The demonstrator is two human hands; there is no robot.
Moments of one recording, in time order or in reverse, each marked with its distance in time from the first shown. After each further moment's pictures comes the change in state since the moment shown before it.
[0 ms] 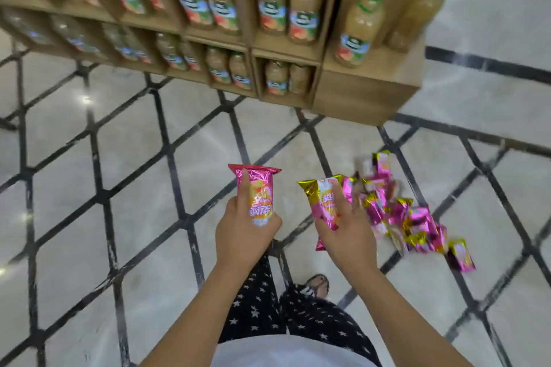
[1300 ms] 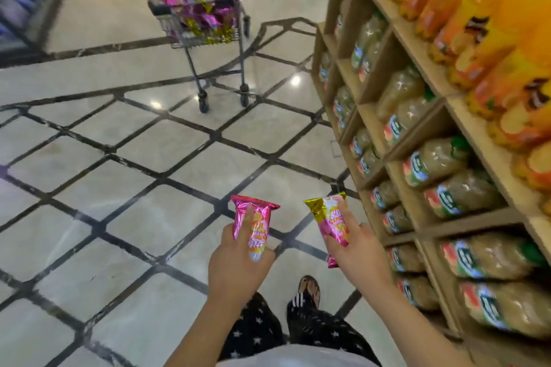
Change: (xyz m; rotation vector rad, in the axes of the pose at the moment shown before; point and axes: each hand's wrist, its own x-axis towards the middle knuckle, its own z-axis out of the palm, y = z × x) left_hand 0.335 -0.179 -0.380 -0.246 0.573 -0.804; right_hand 0.366 -0.629 0.207 -0.396 -0.533 -0.927
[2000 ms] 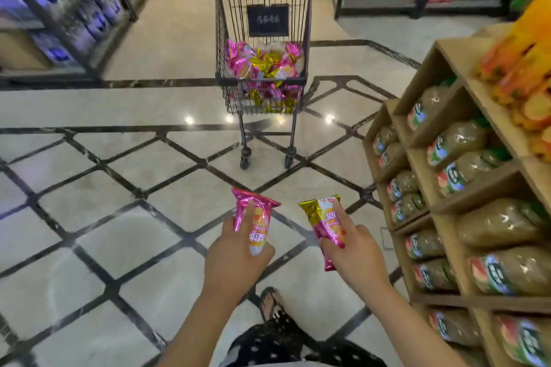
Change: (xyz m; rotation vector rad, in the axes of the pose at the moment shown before) left_hand 0.340 -0.019 -0.191 0.025 0.110 -0.017; right_hand 0.317 -0.266 0.017 0.037 -0.072 -0.184
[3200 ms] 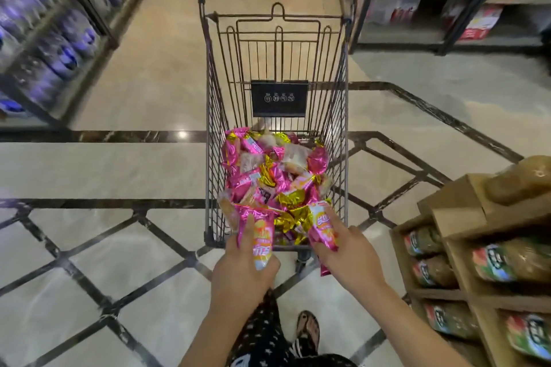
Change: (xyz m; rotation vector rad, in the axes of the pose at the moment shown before) left_hand 0.567 0.065 -0.124 -0.095 -0.061 -0.034; right_hand 0.574 -0.199 -0.042 -0.127 -0.103 -0.042
